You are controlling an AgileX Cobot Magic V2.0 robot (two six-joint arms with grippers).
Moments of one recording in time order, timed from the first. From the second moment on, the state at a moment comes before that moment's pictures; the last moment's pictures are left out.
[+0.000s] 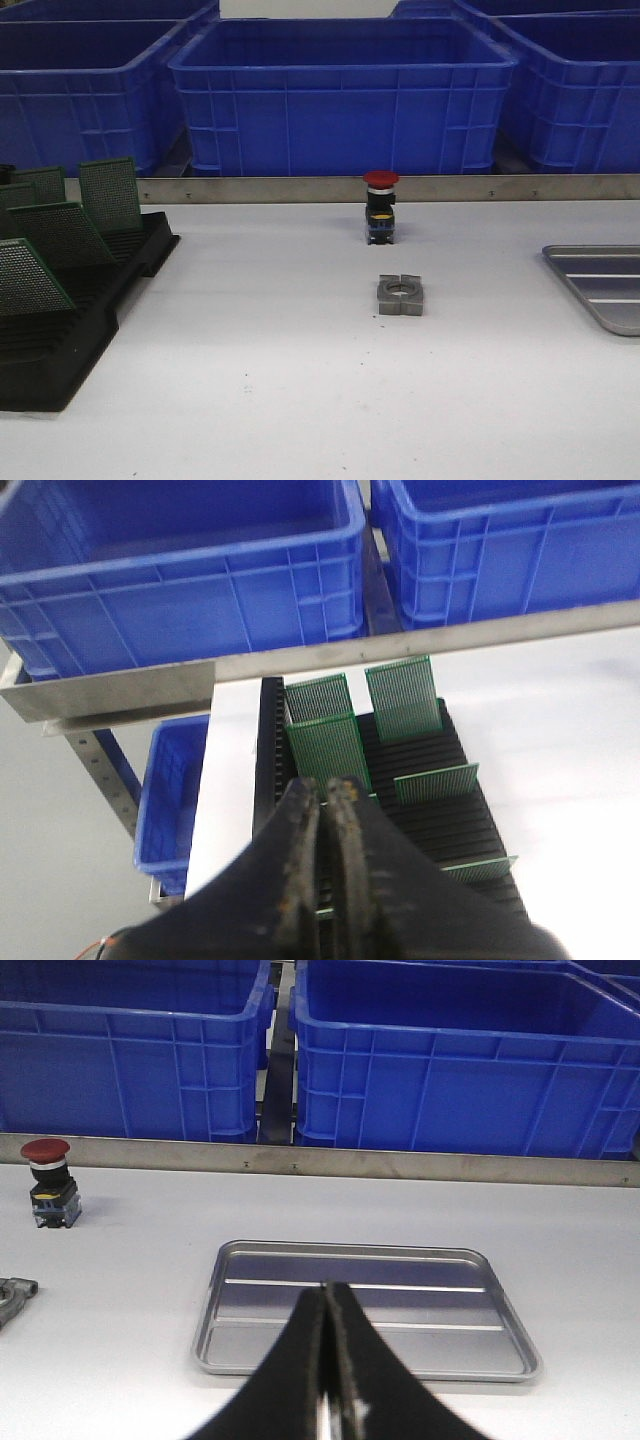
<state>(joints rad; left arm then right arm) -0.05 0.58 -0.65 0.00 0.52 0.08 -0.06 -0.01 0.03 -0.04 0.11 0.04</state>
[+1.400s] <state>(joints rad) -0.09 1.51 -0.99 -0.48 0.88 1.64 -0.06 -0.01 0.03 -0.04 0.11 0.04</state>
